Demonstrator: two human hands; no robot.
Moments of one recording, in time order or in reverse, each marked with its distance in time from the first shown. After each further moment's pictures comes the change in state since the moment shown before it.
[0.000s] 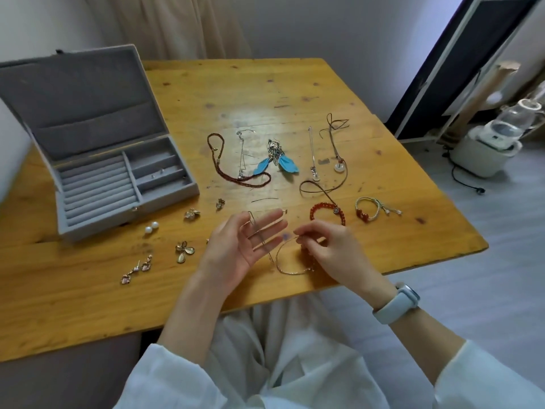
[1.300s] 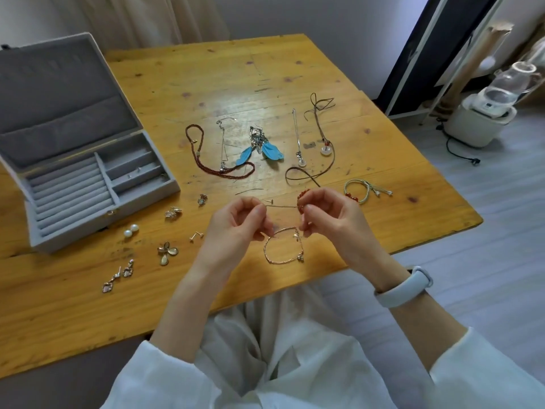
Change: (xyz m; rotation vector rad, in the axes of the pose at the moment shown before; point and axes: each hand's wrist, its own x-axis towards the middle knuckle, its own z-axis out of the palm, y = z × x) left_hand -0.001 -0.004 0.017 0.693 0.005 0.254; right_hand 0.001 -0.009 -0.020 0.682 0.061 0.141
